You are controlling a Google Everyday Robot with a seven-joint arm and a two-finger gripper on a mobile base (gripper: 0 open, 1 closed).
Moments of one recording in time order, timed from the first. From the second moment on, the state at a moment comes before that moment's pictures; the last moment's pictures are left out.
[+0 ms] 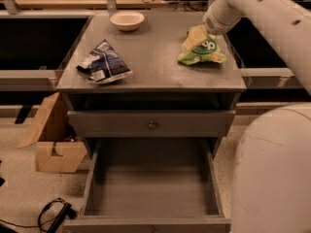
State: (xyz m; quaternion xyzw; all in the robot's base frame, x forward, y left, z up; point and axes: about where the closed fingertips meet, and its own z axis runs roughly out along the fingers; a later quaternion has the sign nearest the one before) arm 0.799 -0.192 0.904 -0.28 0.90 -0.05 0.34
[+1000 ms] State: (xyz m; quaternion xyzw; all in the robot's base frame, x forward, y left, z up) arm 0.852 -0.199 0.830 -0.19 0.92 -0.04 0.33
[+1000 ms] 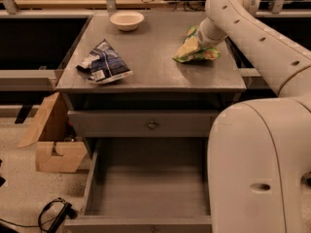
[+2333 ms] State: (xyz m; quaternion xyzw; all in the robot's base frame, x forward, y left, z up) arm 0.830 -0.206 0.872 -0.22 0.91 -0.05 0.34
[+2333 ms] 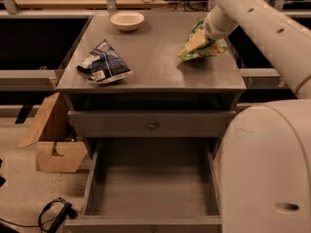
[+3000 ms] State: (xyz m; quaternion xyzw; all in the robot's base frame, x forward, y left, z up) arm 0.745 -0.225 0.998 -0.27 0.88 -0.04 0.40
